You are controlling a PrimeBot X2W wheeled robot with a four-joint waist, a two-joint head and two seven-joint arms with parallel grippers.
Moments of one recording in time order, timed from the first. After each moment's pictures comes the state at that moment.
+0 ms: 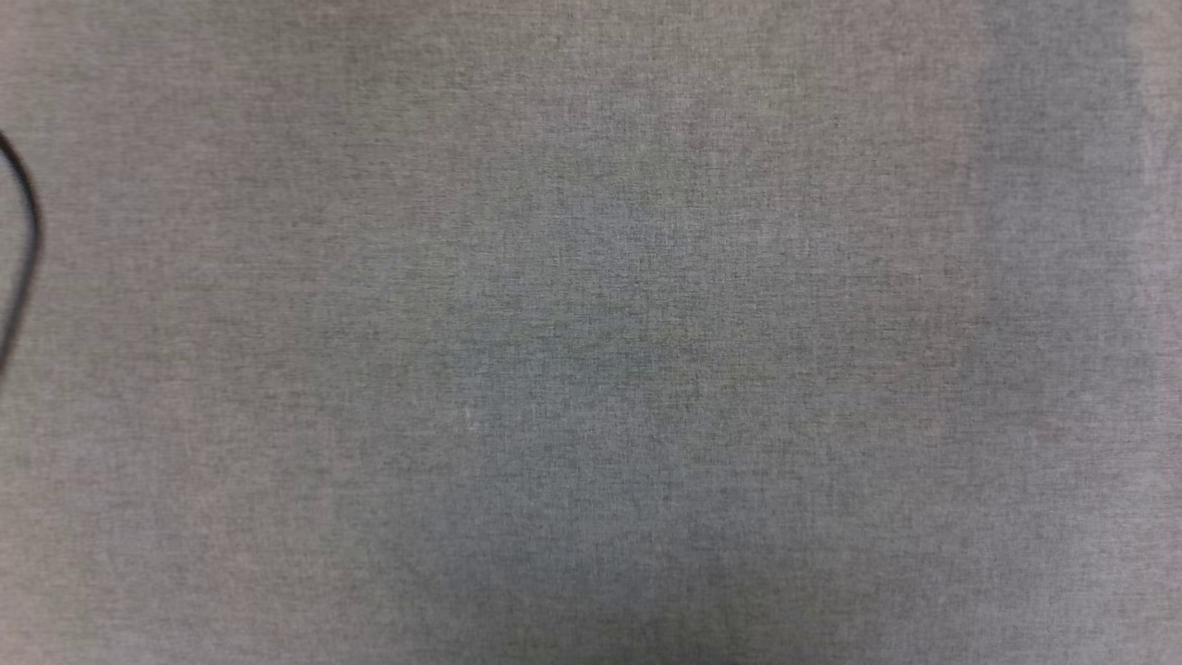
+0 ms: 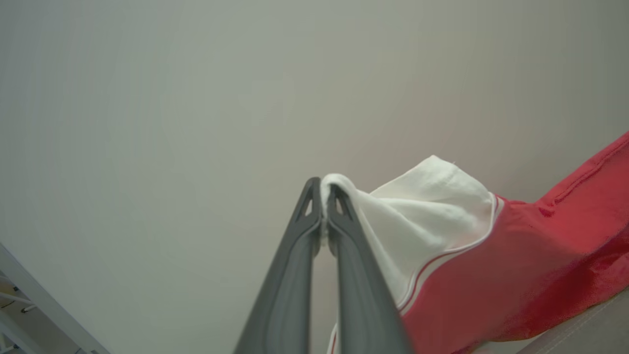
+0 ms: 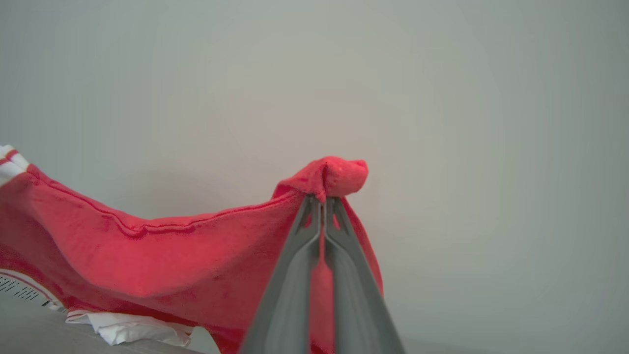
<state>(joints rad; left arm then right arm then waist) -1.67 0.45 -0.58 0.73 -0.40 -0.13 -0.26 -1.48 -0.22 0.04 0.65 0.18 0.13 -0.05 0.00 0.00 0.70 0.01</state>
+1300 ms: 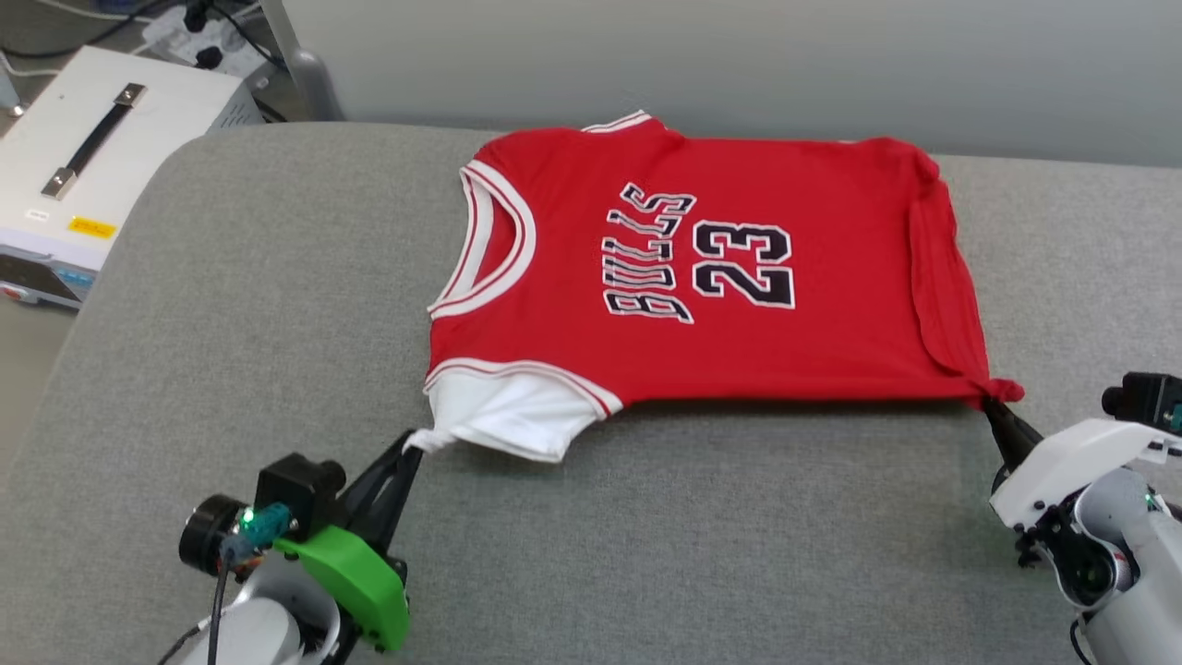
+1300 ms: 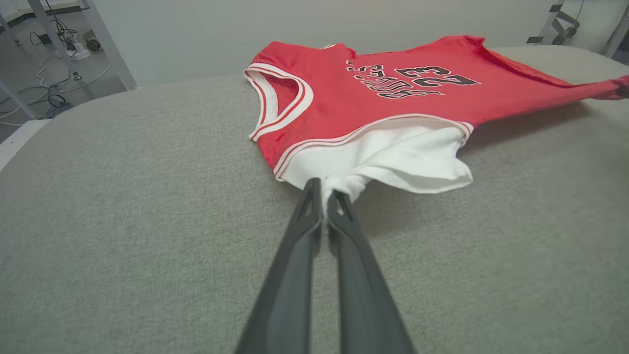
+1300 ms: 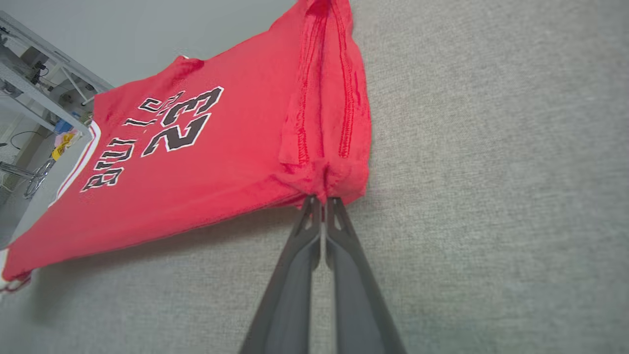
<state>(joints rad) -0.24 0.46 -0.52 0.30 -0.53 -0.08 -0.22 -0.42 -0.34 0.22 0.72 0.85 0.13 0.00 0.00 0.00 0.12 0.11</state>
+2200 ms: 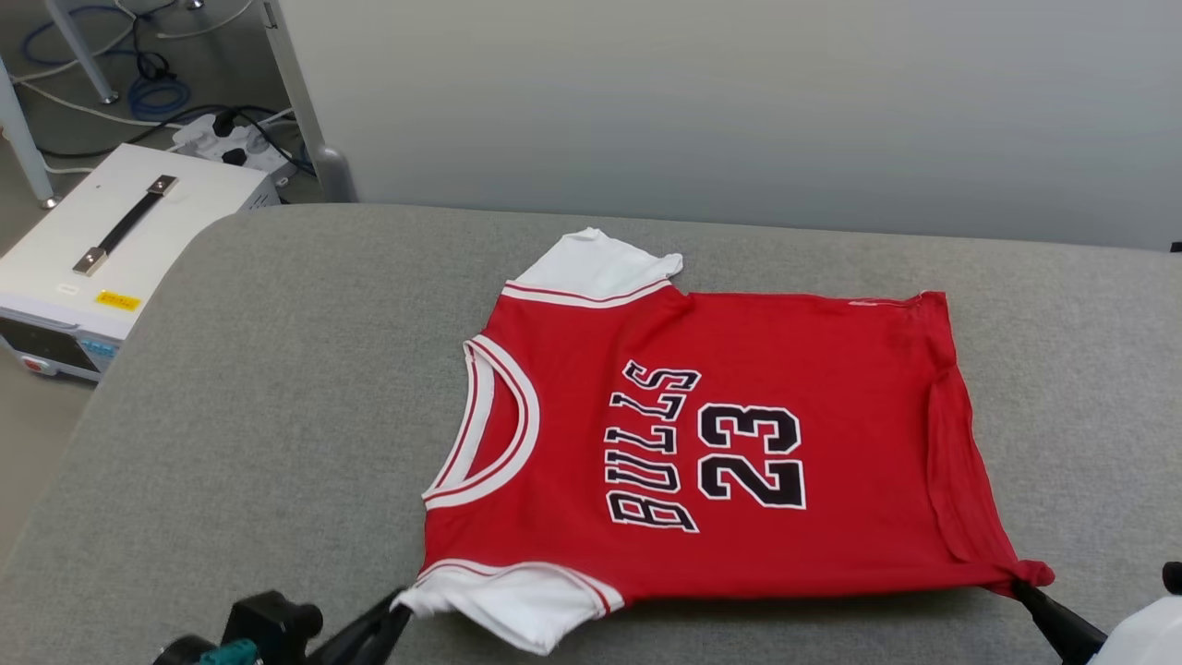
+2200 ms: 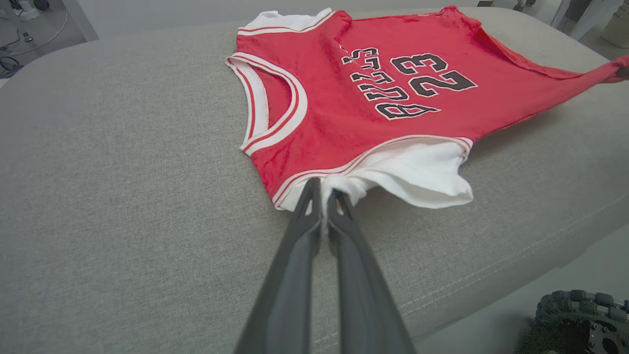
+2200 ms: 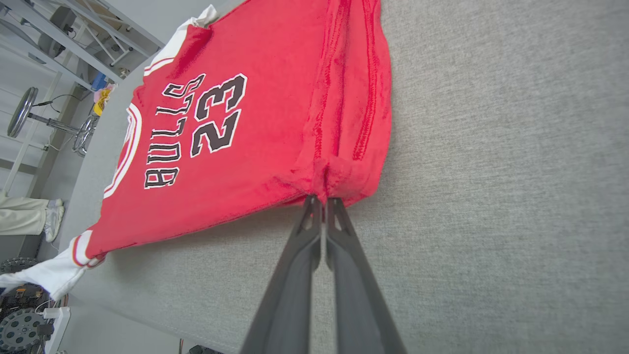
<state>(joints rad) 0.14 0.68 -0.53 -0.10 -0.64 -0.04 -0.03 0.19 -0.29 -0.09 0.01 0.83 0.13 0.48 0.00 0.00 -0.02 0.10</state>
